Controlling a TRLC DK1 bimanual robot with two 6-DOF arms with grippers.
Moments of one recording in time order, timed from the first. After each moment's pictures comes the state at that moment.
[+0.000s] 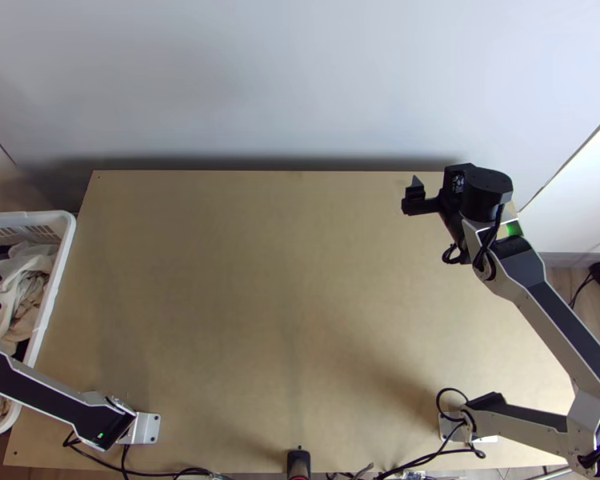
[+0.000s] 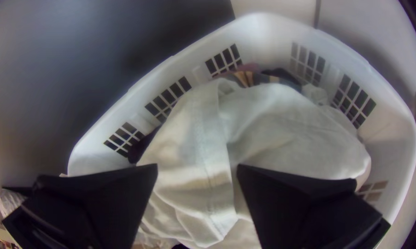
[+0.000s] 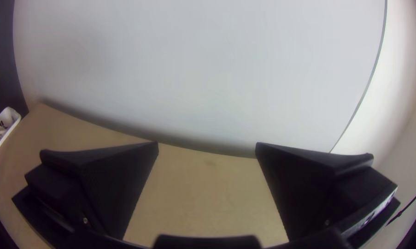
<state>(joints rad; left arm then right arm) 0.98 1.94 1.34 -0.21 -0.34 0.14 0.34 1.31 1.19 -0.18 0.28 -0.04</state>
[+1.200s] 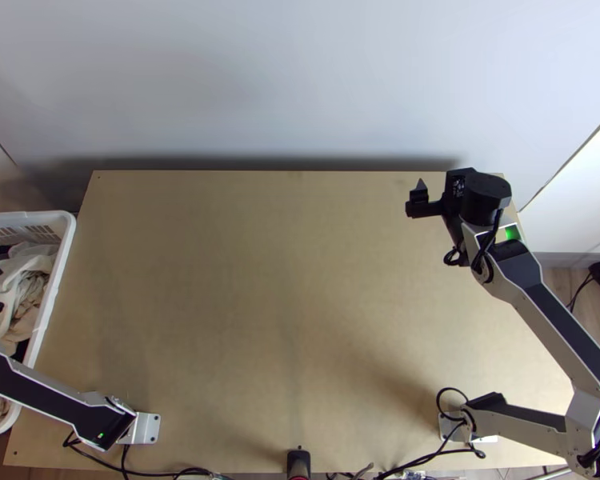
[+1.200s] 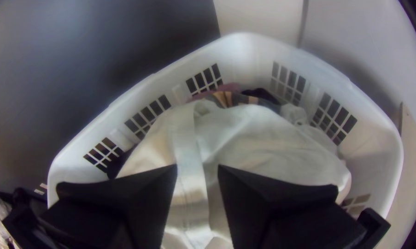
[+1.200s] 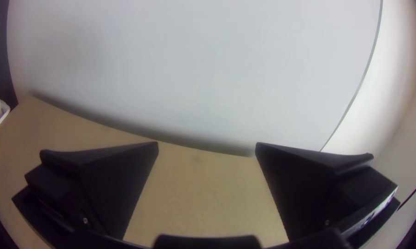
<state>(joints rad) 0.99 1.93 1.29 -0.06 -0.22 0.12 0.32 1.31 1.14 -0.13 0.33 -0.09</state>
